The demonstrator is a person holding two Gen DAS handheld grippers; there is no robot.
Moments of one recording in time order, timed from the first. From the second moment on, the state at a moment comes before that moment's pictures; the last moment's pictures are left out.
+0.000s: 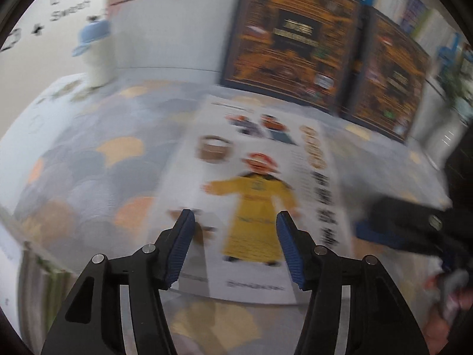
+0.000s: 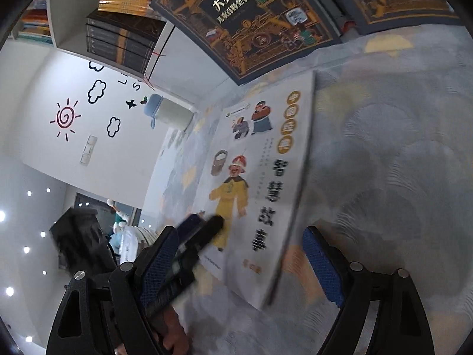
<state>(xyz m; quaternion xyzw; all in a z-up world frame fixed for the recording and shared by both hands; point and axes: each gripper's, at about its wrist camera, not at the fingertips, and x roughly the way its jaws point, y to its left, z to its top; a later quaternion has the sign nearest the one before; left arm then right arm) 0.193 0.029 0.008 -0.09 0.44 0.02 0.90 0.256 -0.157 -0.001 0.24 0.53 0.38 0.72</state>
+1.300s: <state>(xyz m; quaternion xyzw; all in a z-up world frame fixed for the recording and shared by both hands) 0.010 0.007 0.009 -0.12 0.52 -0.15 0.84 0.081 -0.219 0.009 0.16 0.55 0.34 0.74</state>
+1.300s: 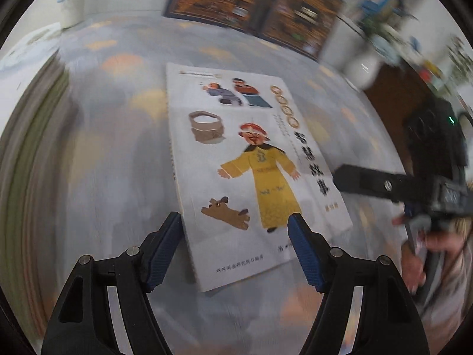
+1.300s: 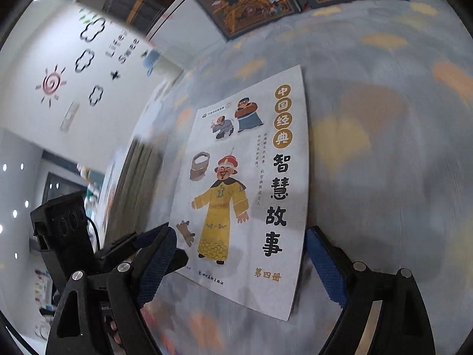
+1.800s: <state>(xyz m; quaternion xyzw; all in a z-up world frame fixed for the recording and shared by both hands) 0.010 0.033 -0.002 -0.16 0.51 -0.17 0.83 0.076 -0.249 -0.010 0.17 0.55 0.46 0.68</state>
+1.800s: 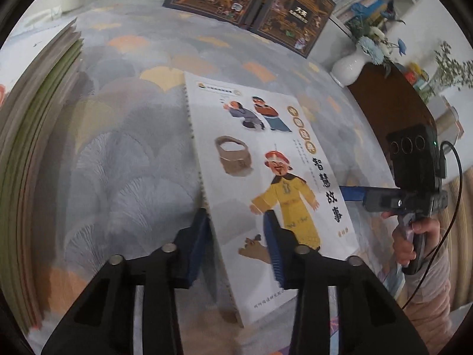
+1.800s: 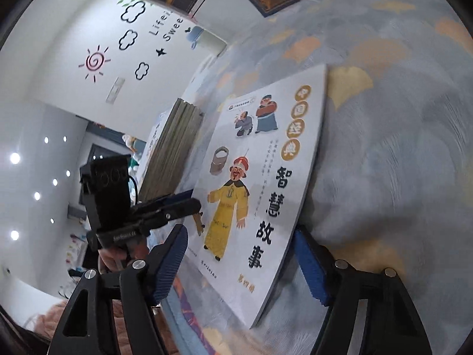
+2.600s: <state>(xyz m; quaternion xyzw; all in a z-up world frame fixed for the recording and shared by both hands) 0.011 0.021 0.002 -0.11 0.48 -0.16 0.85 0.071 -0.257 -0.015 0.16 0.51 0.42 0.73</state>
